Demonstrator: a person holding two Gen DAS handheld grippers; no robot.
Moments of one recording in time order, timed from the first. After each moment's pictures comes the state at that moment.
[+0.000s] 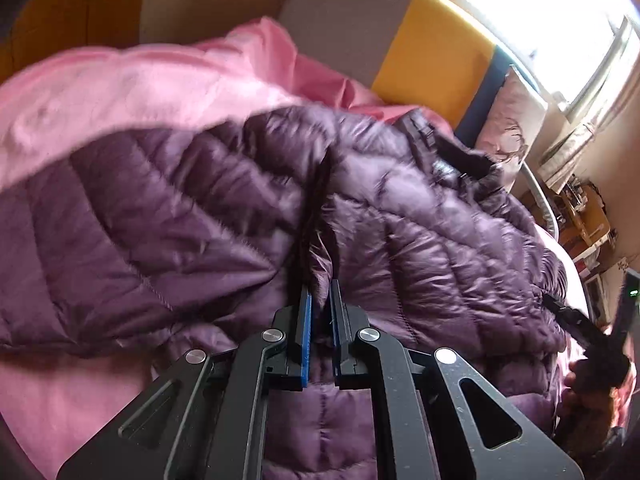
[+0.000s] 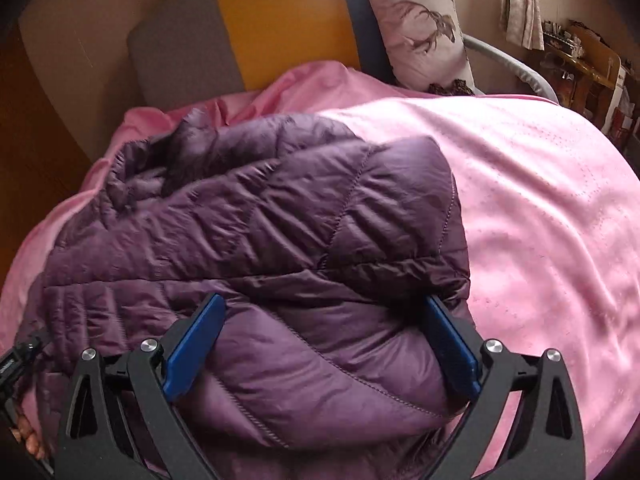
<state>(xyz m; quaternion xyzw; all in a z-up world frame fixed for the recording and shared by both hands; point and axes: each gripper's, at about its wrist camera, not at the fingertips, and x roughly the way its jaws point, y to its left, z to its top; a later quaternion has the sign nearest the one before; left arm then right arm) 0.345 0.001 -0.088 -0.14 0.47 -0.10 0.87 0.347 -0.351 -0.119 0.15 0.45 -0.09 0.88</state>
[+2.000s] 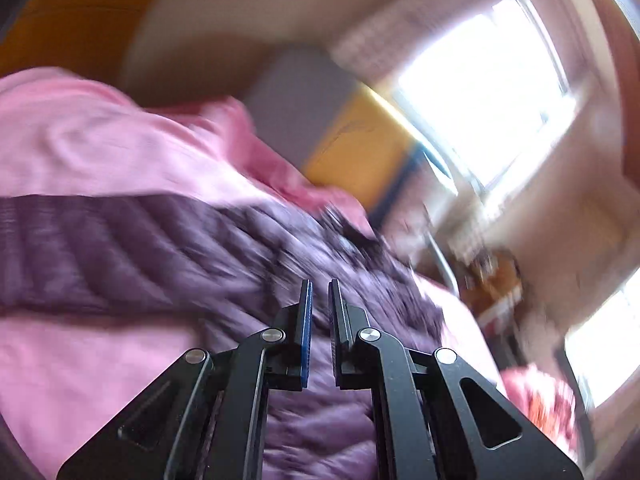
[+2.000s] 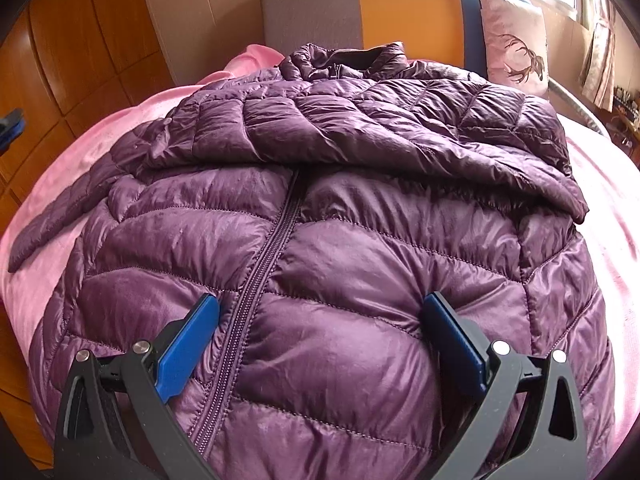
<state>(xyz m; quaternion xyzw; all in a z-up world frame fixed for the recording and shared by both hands) 0.217 0.061 0.023 -0.24 0.32 -0.22 0.89 0.224 -0.182 -0.126 0.07 0.42 0.05 0.90</state>
